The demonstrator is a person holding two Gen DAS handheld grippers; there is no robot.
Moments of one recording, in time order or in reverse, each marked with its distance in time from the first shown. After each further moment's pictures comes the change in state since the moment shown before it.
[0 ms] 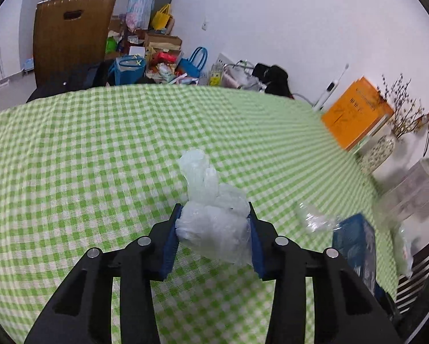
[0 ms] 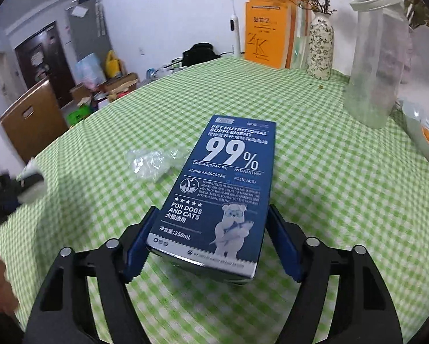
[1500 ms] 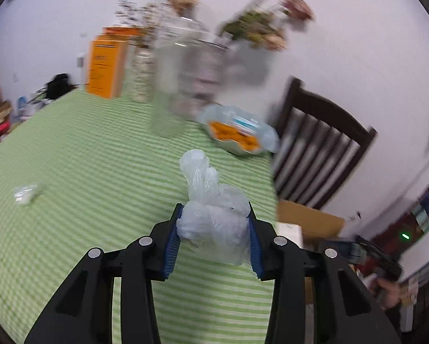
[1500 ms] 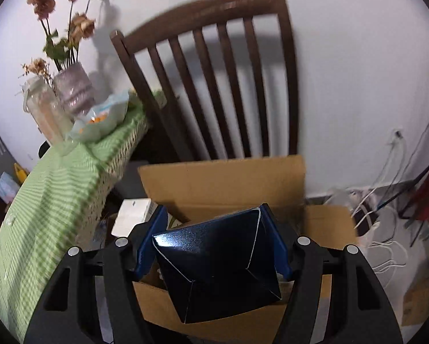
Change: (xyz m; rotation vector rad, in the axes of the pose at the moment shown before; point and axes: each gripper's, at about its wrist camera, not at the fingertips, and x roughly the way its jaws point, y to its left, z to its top) left arm -0.118 -0.346 -0.191 0.695 0.144 -0.527; right arm -0.277 -0.476 -0.255 0.583 -0.169 -0.334
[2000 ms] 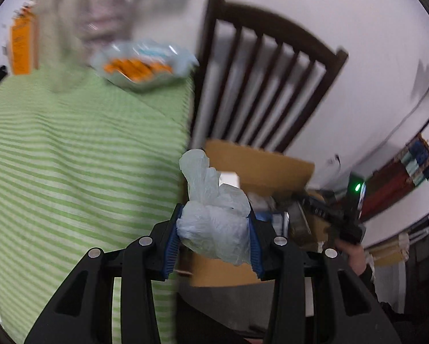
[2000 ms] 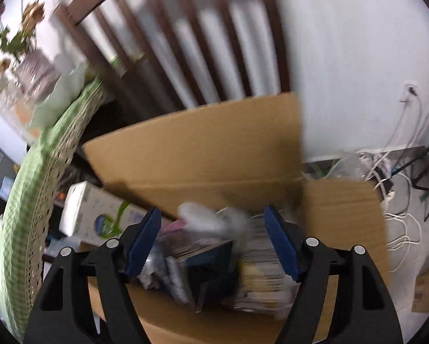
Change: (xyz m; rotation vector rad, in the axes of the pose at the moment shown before) left arm 0.109 -0.143 -0.051 0.127 0.296 -0.115; right arm 0.077 -0.071 -0.010 0.100 0.151 0.007
